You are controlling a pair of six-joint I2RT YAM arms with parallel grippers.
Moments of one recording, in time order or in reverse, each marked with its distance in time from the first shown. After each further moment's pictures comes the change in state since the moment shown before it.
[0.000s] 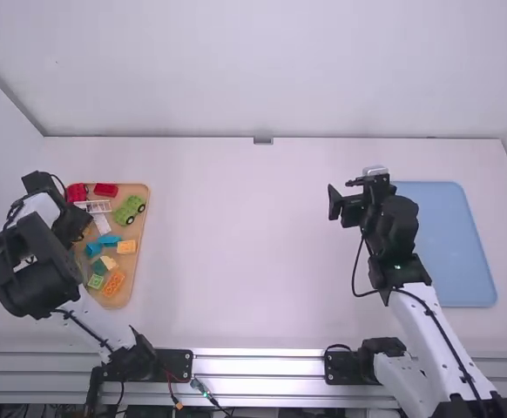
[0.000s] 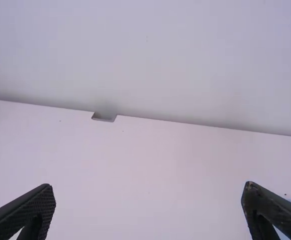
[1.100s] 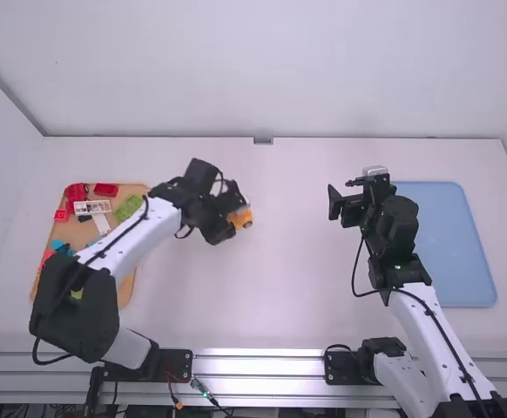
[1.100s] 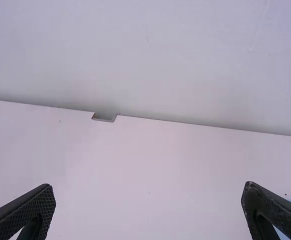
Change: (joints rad) left arm -0.980 -0.309 -0.143 -0.086 0.353 1.086; right arm 0.000 0.000 0.000 0.000 0.000 0.003
